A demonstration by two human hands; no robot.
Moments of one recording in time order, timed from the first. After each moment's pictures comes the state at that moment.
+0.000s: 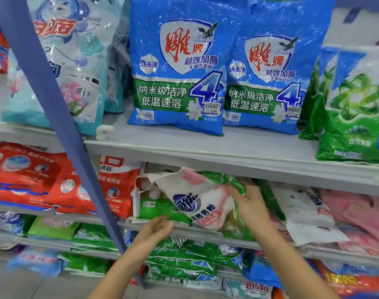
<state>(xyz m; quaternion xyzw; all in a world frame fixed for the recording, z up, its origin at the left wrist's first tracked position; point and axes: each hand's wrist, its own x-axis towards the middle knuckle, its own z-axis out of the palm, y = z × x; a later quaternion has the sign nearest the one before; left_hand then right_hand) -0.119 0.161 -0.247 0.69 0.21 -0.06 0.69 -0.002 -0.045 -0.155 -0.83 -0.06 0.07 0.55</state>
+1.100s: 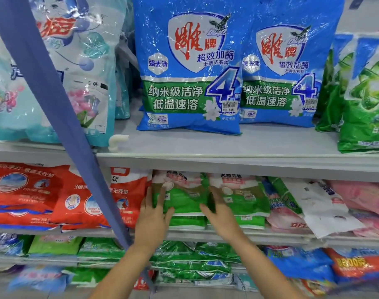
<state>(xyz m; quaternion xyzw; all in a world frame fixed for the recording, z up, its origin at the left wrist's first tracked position) -0.073 0.213 -0.262 0.97 0.15 0.06 0.21 -0.010 0.032 -0.226 -0.88 -0.15 0.16 0.42</state>
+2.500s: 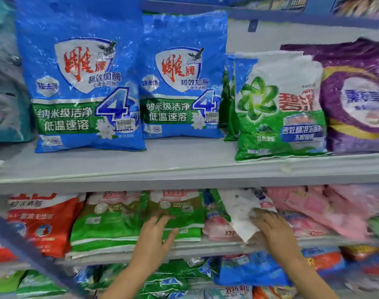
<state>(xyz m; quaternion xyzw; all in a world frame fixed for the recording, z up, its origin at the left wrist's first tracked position) -0.039 0.048 -0.227 0.95 0.06 0.05 0.31 0.043 -0.264 -0.238 -0.94 -0.25 -0.23 0.07</state>
